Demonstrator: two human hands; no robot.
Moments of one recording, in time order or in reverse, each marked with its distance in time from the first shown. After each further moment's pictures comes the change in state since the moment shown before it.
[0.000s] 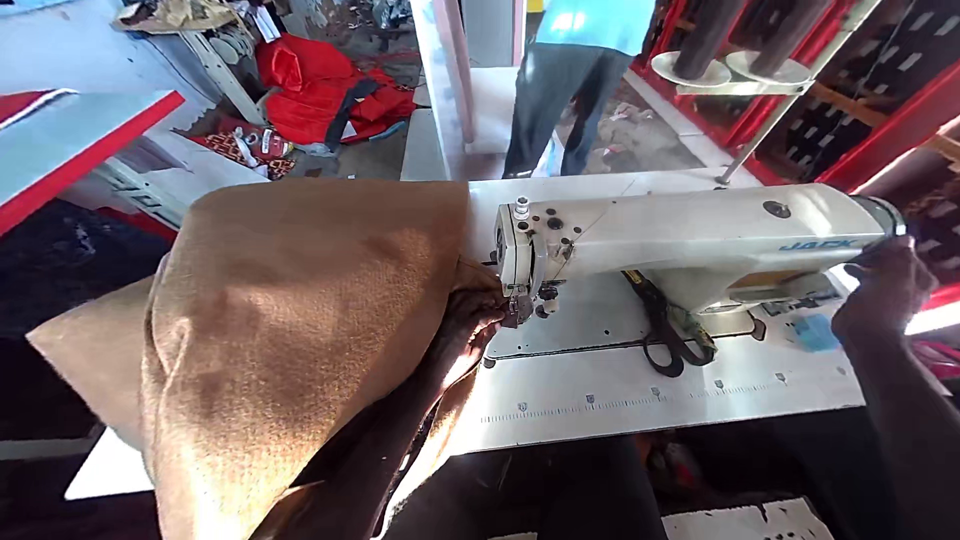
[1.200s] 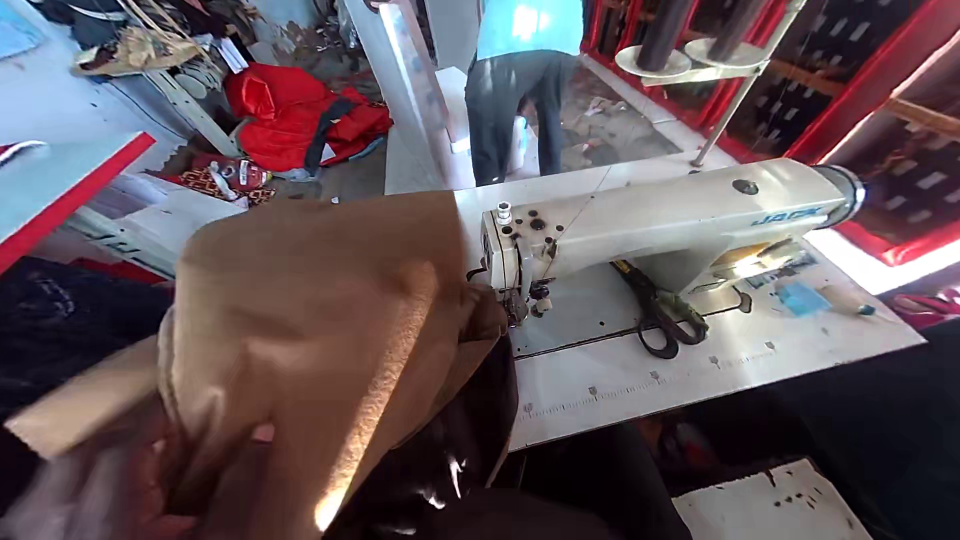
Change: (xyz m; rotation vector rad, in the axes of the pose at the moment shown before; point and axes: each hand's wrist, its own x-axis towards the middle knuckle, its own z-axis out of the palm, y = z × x) left_hand -0.079 0.129 -0.235 0.411 0.222 -0.560; right_hand -0.409 -0.201 0.157 0.417 -1.625 -0.382
